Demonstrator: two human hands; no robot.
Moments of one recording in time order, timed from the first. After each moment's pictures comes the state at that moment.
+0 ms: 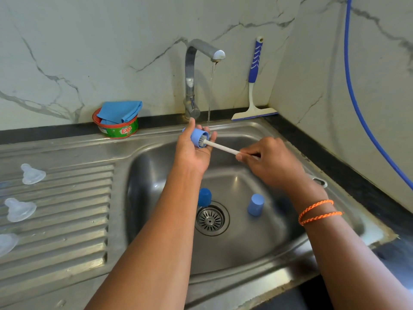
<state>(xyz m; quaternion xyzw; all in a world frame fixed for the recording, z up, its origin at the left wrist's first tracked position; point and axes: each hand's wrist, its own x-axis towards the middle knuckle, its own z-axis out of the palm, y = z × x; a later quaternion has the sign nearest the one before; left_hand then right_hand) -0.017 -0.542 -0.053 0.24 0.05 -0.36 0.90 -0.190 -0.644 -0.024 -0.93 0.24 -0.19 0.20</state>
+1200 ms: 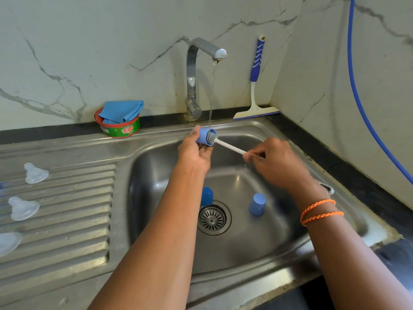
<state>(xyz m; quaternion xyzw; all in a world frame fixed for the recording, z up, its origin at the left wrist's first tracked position) -0.017 -0.547 -0.061 0.32 0.11 -0.33 0.88 -0.191 -0.653 -0.032 -0.92 0.29 -0.17 0.22</state>
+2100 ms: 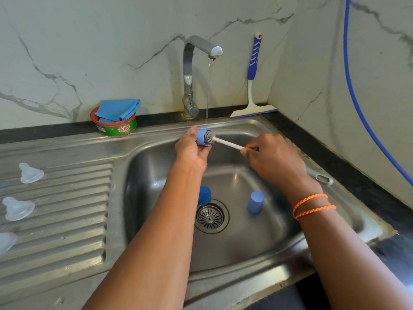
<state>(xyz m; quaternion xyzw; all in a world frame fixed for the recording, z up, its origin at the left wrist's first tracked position) -0.016 -0.551 -0.062 0.35 0.10 -0.32 0.88 -0.189 -0.645 -0.023 -0.93 0.32 -0.17 0.11</state>
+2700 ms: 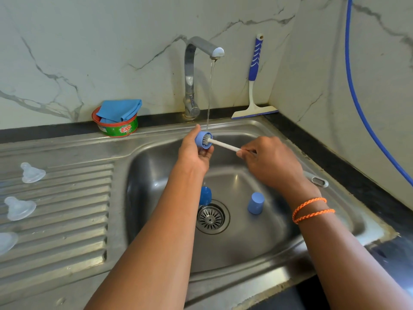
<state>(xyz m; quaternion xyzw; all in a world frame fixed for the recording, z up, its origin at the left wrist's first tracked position) -0.020 -0.548 -0.064 0.37 0.11 -0.35 0.85 -0.187 -0.635 -0.024 -0.93 0.29 -0.17 0.12</state>
